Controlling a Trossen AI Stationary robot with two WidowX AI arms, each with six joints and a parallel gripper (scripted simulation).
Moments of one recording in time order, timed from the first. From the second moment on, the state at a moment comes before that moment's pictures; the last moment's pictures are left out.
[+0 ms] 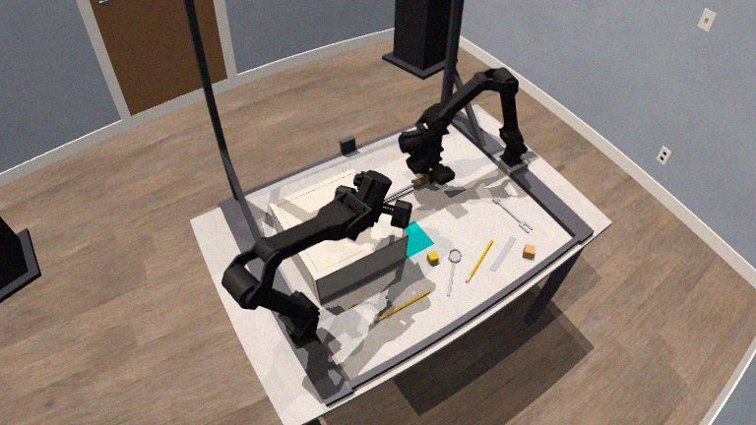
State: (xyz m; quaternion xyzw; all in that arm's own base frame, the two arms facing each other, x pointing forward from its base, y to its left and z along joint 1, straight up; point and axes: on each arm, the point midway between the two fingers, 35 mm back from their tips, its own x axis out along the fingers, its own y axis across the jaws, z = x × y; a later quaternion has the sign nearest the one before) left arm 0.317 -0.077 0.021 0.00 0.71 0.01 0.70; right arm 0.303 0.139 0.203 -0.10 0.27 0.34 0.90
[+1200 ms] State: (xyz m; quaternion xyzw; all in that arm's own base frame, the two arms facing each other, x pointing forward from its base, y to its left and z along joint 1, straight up) left arm 0.434 -0.075 0.013 0.00 0.71 0.01 0.70; right arm 0.303 0.139 0.203 -0.10 0.27 0.34 0.90
